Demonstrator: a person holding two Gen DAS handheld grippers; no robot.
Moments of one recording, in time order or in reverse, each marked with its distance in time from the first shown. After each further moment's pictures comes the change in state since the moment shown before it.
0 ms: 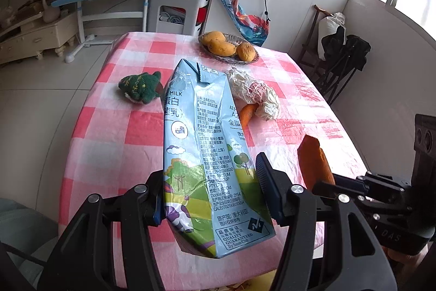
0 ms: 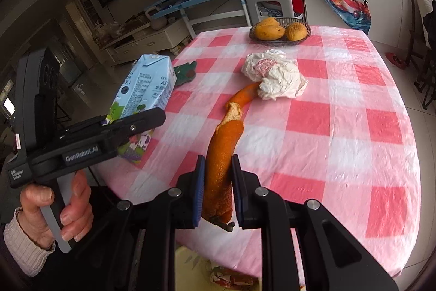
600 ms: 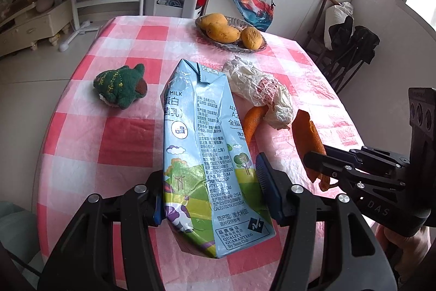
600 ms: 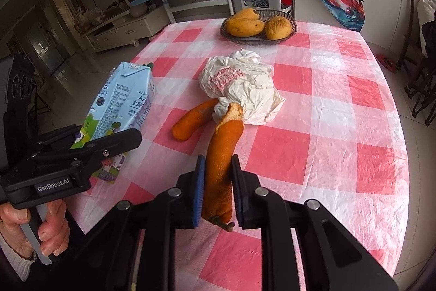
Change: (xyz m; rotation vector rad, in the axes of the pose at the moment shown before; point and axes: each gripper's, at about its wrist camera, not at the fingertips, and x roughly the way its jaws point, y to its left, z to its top) left arm 0.062 -0.002 0.030 -0.015 0.091 0.001; right arm 0.045 -0.043 0.050 -0.022 0.065 -0.112
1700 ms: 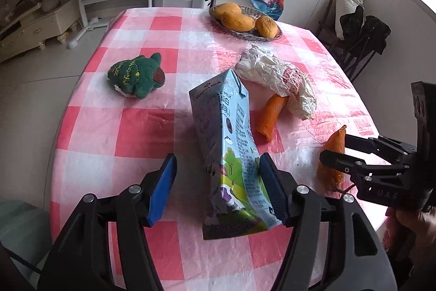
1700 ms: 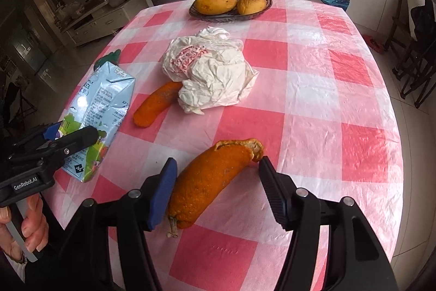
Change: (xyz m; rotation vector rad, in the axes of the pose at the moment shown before) left arm 0.009 0.010 -0.002 0.014 0.055 0.073; right arm 0.015 -0.020 -0.004 0.043 0.096 -0.084
